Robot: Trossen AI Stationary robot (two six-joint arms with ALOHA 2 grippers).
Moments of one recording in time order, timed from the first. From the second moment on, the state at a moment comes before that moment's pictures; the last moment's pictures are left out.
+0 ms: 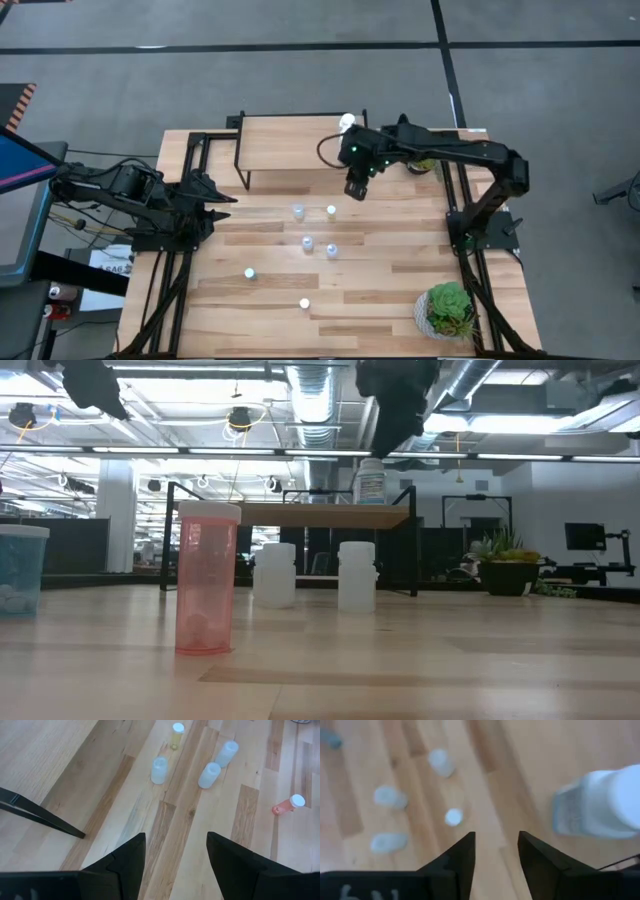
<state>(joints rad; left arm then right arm) -0.24 0.71 0.98 -1.15 -0.30 -0.52 -0.24 1.64 1.61 -1.00 0.03 0.11</state>
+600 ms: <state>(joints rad) -0.24 0.71 0.98 -1.15 -0.29 -0.51 -0.31 1.71 1.60 -0.97 0.09 0.07</state>
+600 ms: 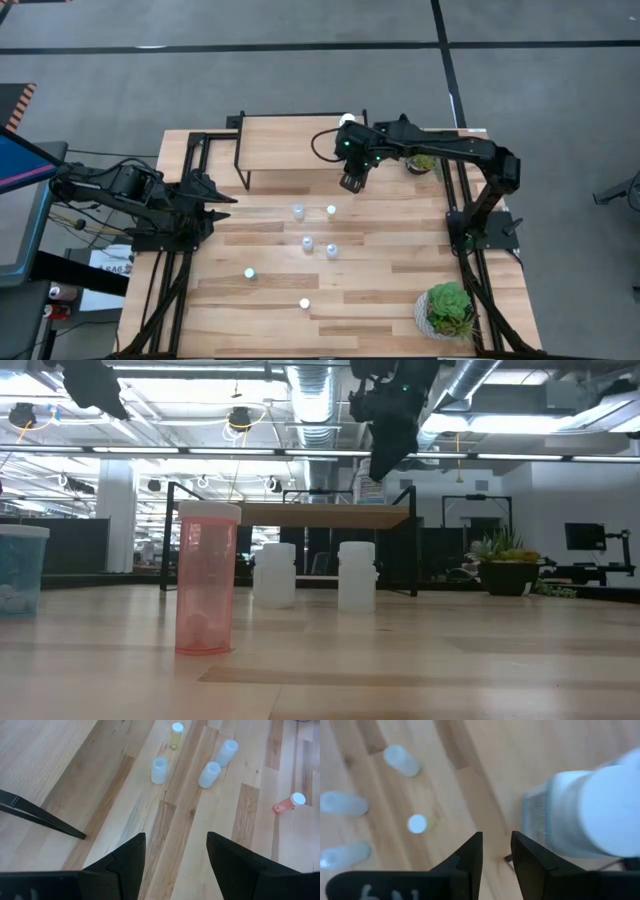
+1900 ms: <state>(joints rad) -0.24 0.76 0.98 -1.04 -0.23 -0.46 -0.02 1.48 1.71 -1.44 0.18 0.30</state>
